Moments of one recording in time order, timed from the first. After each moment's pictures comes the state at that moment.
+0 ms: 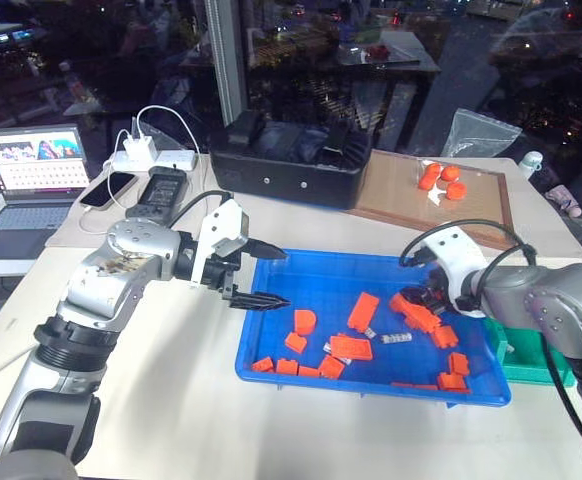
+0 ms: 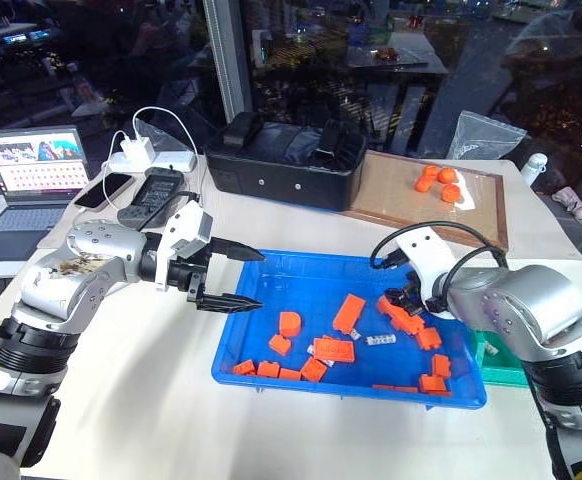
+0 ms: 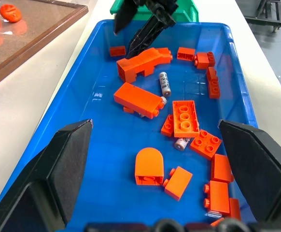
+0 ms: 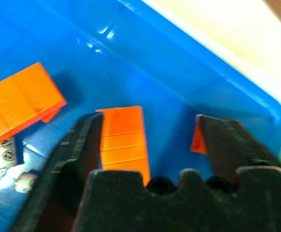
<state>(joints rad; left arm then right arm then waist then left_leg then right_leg) -0.71 0.72 -0.17 -0.14 -0.45 0.59 -1.26 -0.61 -0.96 0.15 -0.36 0.80 1.35 0.10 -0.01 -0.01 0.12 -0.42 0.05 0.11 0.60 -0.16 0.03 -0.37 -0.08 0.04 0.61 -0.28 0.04</state>
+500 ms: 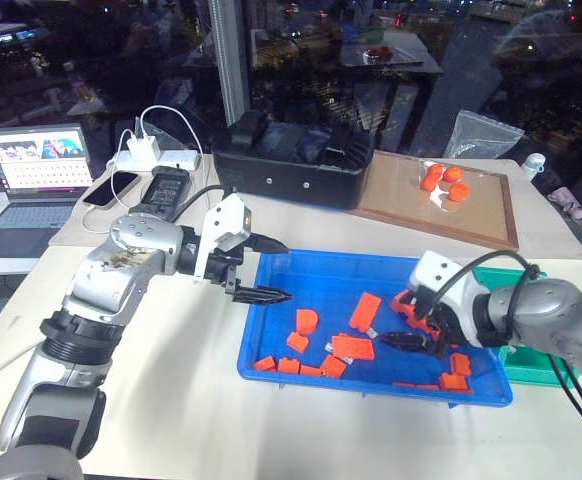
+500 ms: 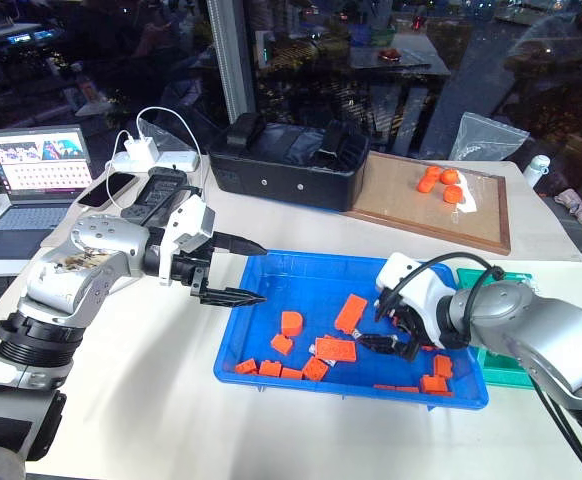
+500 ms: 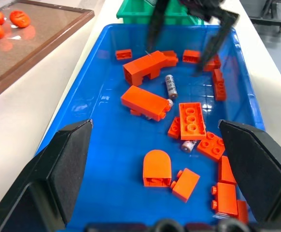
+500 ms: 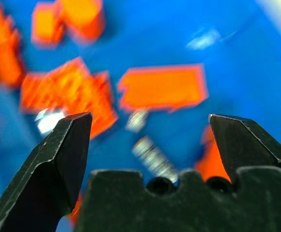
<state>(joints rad) -0.74 0.70 -0.18 -0.10 -0.43 0.57 -1.28 -0.42 -1.13 0.17 -0.59 0.72 1.08 0.64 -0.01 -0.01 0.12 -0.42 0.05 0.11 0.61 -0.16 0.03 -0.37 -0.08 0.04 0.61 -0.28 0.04</state>
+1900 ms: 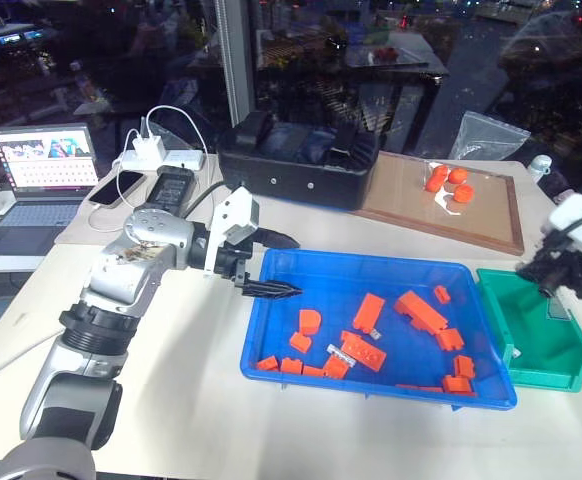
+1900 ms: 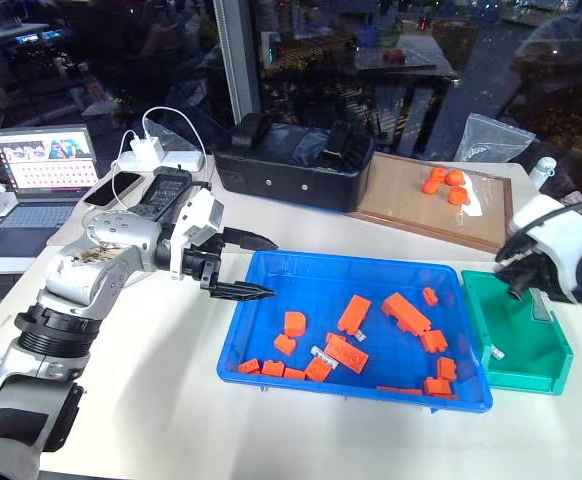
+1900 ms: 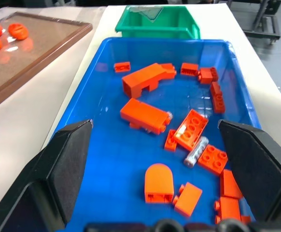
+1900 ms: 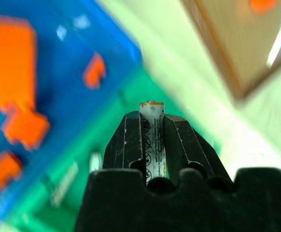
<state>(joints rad) -0.78 0.63 -0.18 -0.02 -0.42 0.53 -1.31 -0.25 -1.33 -0.18 -0.18 0.33 0.98 0.85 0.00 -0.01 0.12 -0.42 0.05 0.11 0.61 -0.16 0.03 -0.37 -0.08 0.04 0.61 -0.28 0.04</state>
